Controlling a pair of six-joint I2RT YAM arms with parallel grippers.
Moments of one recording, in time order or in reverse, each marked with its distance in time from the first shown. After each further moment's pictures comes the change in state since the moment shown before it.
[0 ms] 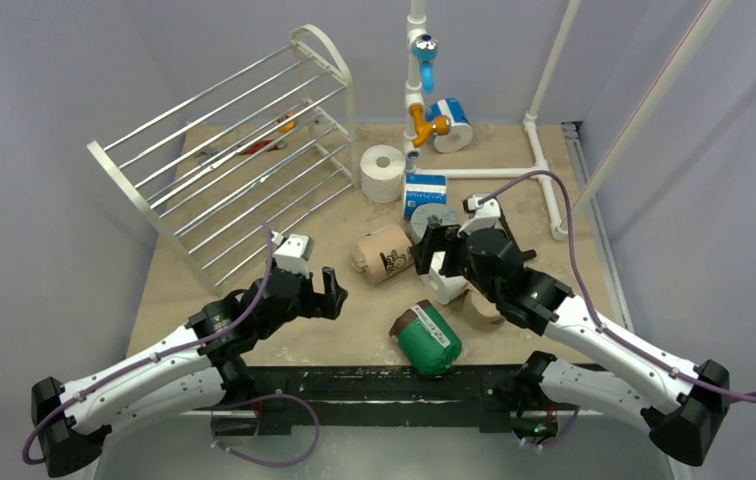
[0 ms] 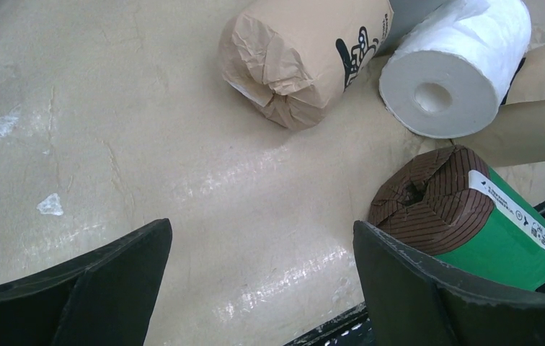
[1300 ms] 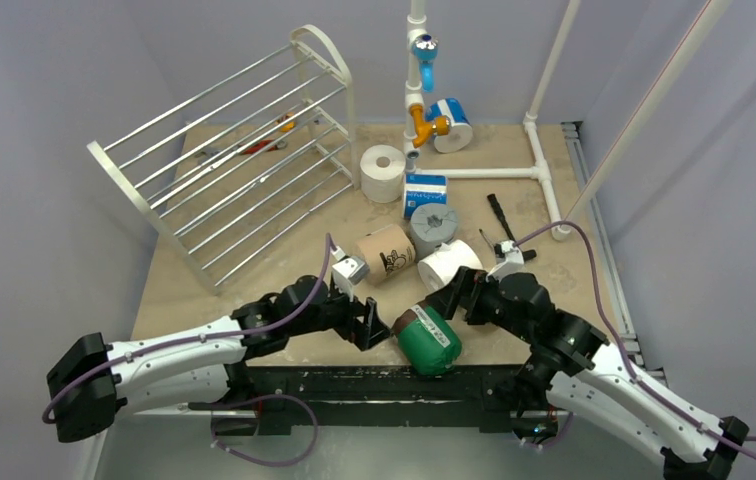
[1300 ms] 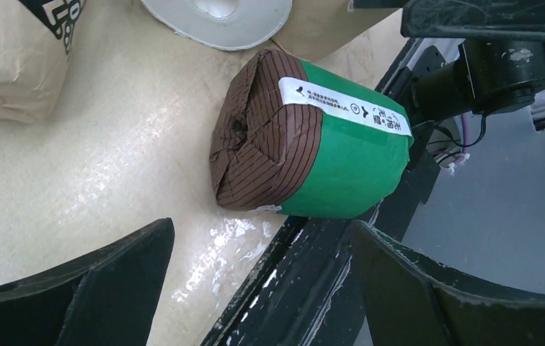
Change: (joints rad) left arm -0.098 0.212 -0.136 0.467 0.469 0.067; right arm 0.004 -0.373 -0.240 -0.214 -0.251 0.303
